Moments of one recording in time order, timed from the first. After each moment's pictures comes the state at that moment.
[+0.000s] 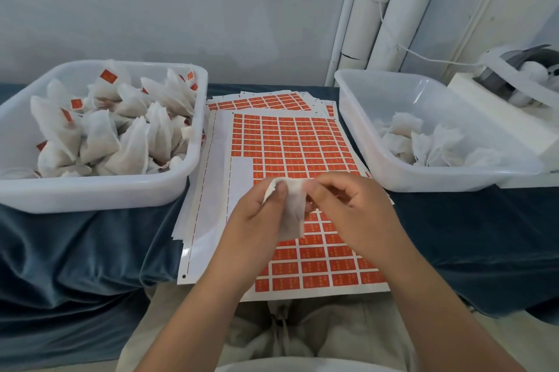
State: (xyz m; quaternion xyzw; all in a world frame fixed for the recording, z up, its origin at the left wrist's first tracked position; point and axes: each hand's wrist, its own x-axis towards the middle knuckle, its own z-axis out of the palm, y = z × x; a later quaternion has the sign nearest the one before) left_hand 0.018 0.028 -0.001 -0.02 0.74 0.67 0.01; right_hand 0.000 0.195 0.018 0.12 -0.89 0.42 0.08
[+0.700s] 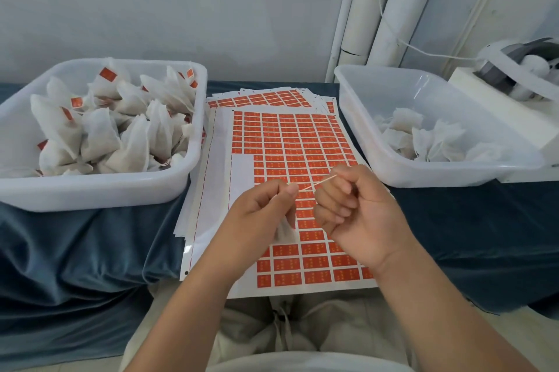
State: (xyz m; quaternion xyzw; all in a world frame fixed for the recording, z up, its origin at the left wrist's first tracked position) left_hand 0.009 0.012 -0.006 0.07 0.79 0.60 0.03; right_hand -0.005 0.200 0.013 0.04 -0.46 0.87 -0.16
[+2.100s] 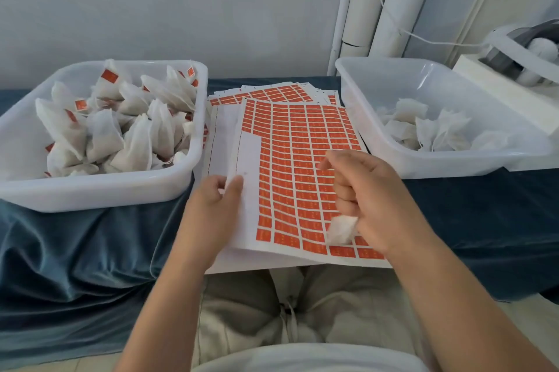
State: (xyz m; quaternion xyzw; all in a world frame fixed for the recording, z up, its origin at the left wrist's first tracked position) left_hand -0.009 -0.030 -0.021 -0.15 0.82 0.55 -0.01; right_hand 0.002 0.201 0.029 -0.01 -0.69 0.72 -0.06
